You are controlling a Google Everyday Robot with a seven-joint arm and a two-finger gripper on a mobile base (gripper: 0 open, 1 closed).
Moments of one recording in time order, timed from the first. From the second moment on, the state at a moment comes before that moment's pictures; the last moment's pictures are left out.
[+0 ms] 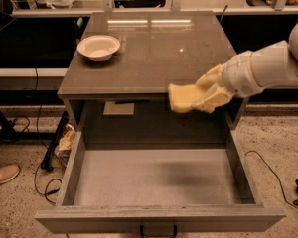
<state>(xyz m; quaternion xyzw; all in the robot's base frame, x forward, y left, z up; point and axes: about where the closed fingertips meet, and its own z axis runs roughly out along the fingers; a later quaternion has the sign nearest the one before) 0.566 -0.143 0.861 -0.61 0.68 0.11 0.40</state>
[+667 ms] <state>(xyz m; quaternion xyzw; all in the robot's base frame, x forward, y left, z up) 0.670 -0.150 0.922 -0.61 0.65 0.04 0.46</state>
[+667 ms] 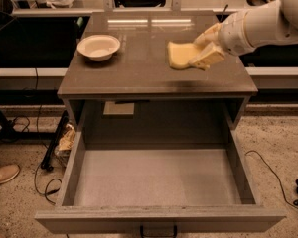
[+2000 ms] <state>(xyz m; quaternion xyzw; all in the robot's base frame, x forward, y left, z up) 0.773 -0.136 0.950 -0.49 0.69 -0.02 0.53</state>
